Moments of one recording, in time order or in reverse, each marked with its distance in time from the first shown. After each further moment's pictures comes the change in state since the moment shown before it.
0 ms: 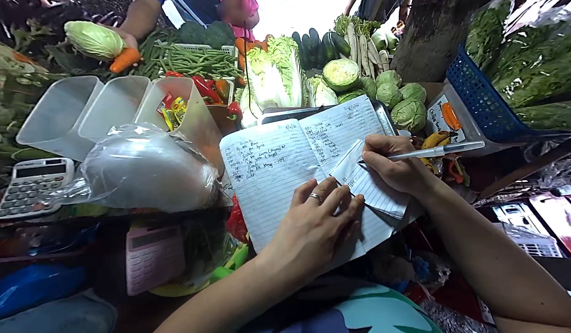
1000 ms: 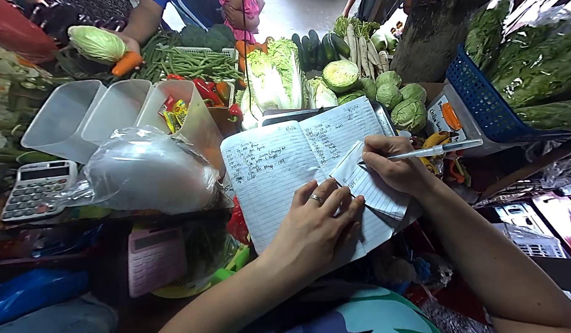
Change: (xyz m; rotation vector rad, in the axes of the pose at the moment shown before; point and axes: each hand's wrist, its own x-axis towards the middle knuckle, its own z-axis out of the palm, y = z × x) left_hand 0.000 0.000 0.000 -0.007 -0.005 -0.005; right_hand 0.001 0.000 0.000 0.025 -0.002 -0.004
